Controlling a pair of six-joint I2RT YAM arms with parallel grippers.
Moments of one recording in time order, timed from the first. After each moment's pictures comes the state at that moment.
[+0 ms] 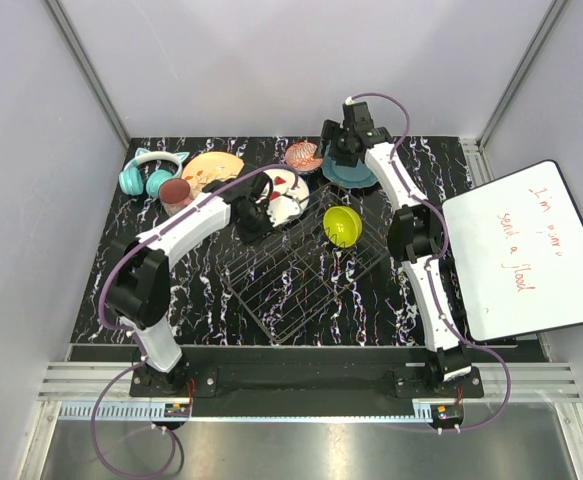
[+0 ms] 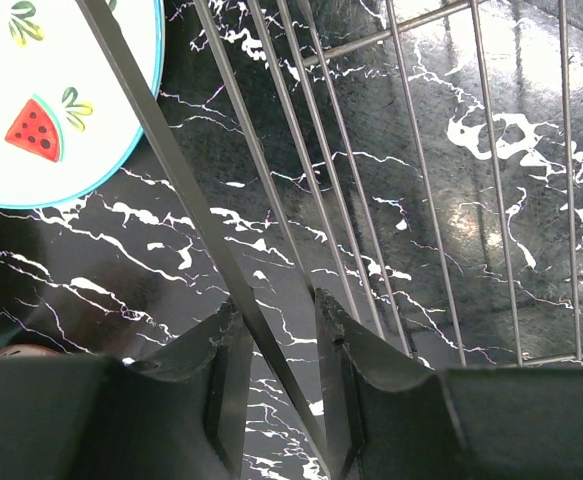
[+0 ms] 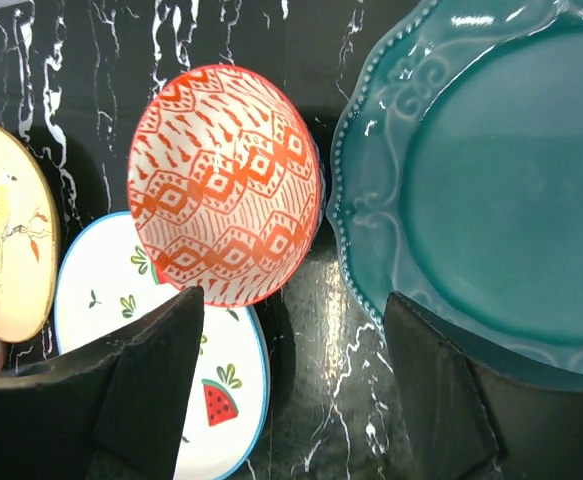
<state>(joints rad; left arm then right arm) -0.50 1.74 1.38 -0.81 0.16 0.67 0.31 2.67 2.68 -0.74 -0.15 0.49</state>
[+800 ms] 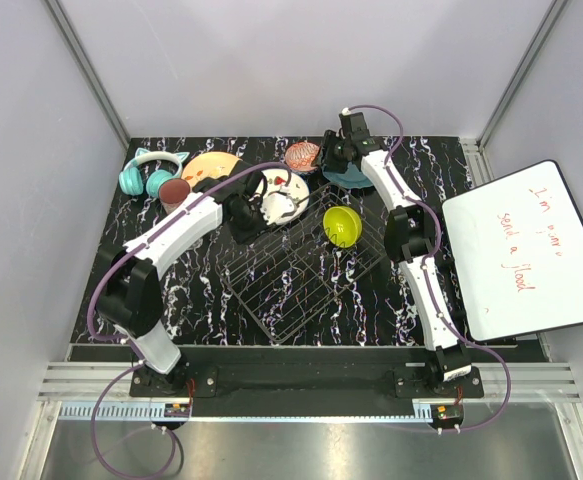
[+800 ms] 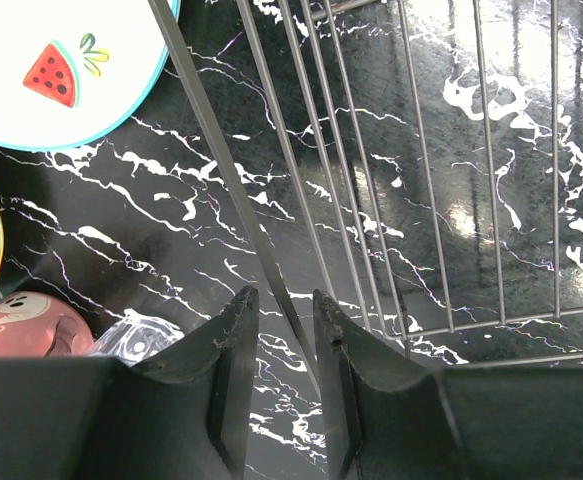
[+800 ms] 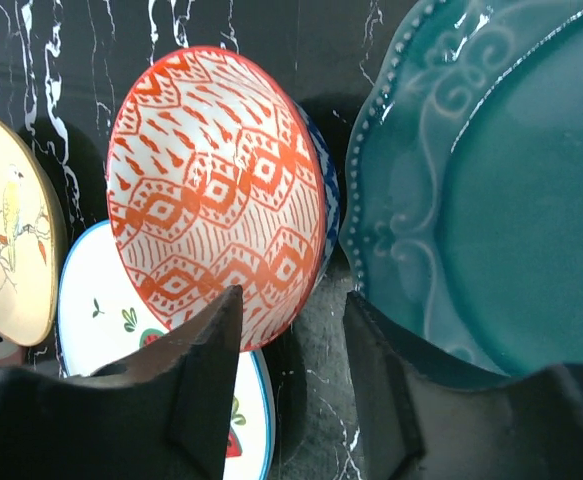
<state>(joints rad) -0.49 1.67 1.39 -0.90 0.13 0.65 0.31 2.77 2.68 -0.64 -0.26 0.55</state>
